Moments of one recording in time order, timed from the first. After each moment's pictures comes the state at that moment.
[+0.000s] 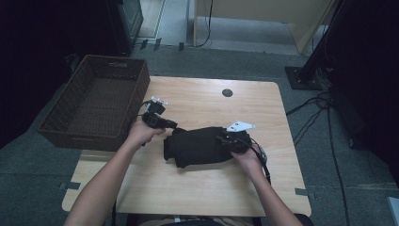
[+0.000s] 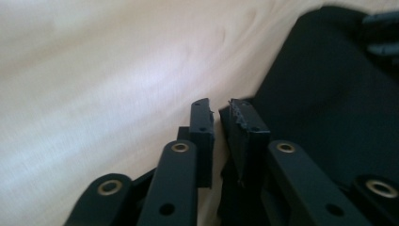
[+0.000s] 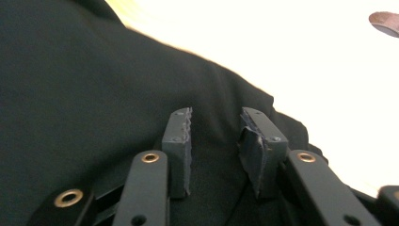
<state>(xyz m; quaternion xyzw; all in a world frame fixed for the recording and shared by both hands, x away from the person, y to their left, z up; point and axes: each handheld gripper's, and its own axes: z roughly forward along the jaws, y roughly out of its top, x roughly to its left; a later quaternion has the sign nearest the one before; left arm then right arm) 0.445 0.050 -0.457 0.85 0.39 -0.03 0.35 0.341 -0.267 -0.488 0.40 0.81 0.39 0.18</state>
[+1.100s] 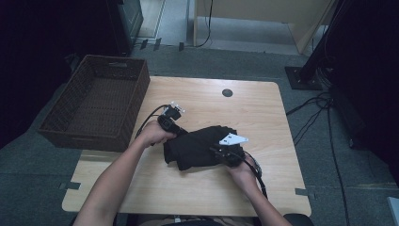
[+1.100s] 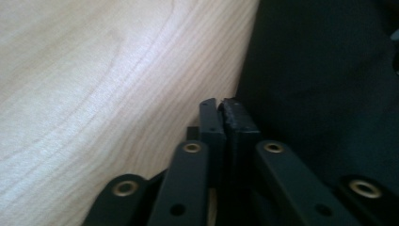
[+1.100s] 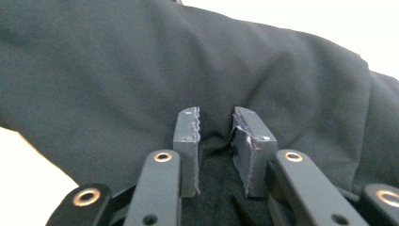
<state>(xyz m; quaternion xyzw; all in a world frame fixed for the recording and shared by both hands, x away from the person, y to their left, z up) 0.453 0.008 -0.493 0.90 0.33 -0.11 0.27 0.303 -0.242 -0.503 0.41 0.81 0.39 0.16</state>
